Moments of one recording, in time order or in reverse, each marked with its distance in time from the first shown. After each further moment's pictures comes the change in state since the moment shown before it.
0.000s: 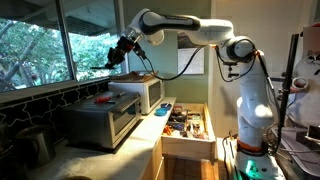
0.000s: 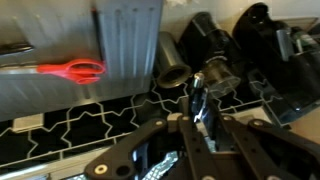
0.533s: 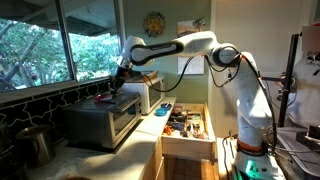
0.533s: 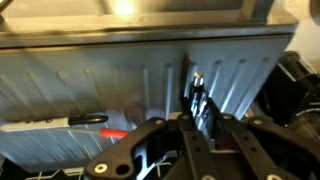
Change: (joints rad) arm -0.005 0.167 -0.036 -0.041 -0.276 0.046 0.082
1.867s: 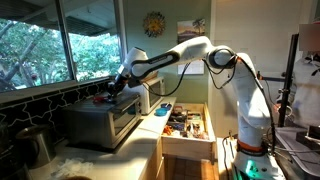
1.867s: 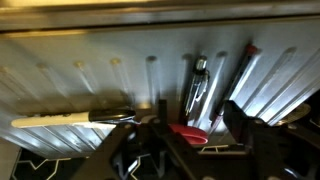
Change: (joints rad) arm -0.025 0.055 -0.019 -0.105 -0.045 0.307 -0.005
